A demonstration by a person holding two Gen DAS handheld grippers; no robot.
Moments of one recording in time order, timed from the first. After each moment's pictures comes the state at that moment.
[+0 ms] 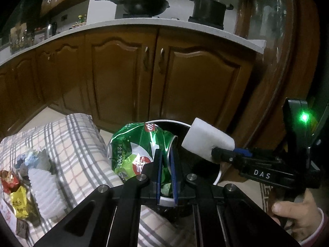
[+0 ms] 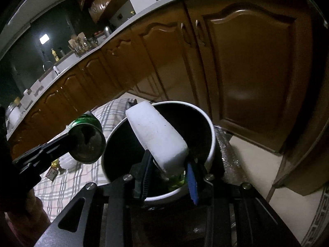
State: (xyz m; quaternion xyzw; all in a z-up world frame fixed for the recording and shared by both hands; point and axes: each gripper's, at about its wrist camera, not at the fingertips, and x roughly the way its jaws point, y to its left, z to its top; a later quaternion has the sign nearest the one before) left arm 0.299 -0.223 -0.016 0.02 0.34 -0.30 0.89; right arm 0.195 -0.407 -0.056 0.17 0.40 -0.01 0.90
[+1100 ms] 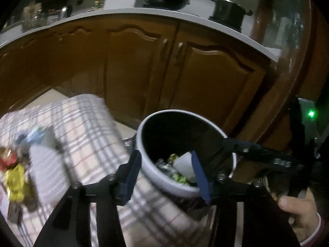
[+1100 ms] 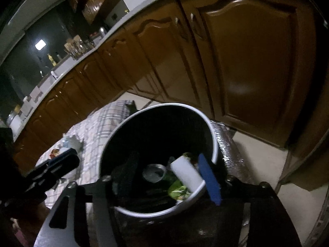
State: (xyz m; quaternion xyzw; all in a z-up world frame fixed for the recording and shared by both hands) left arm 0.305 -0.189 -0.035 -0.03 0.36 -0.26 0.89; right arm 0.207 -0.413 -0.059 0.20 0.40 0.00 0.89
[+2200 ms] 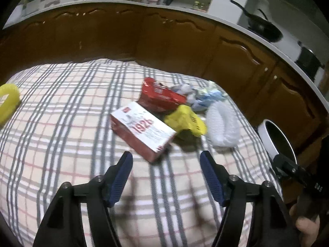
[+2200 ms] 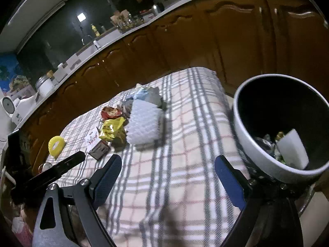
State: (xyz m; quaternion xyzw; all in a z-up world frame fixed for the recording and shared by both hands) left arm 0.217 0.031 -0.040 -0.15 0.39 -0.02 0.91; right arm 0.218 -0.223 -0.073 0.15 0.42 0.14 0.88
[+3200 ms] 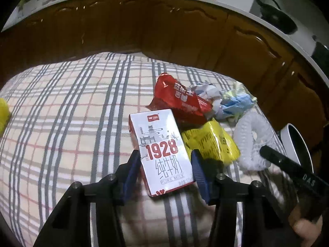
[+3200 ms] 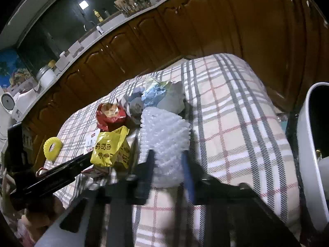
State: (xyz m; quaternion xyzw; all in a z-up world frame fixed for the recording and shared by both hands) left arm 0.299 0.030 -0.070 -0.12 0.43 0.00 0.90; right arm 0.282 -0.181 -0.101 0.15 0.46 0.17 0.86
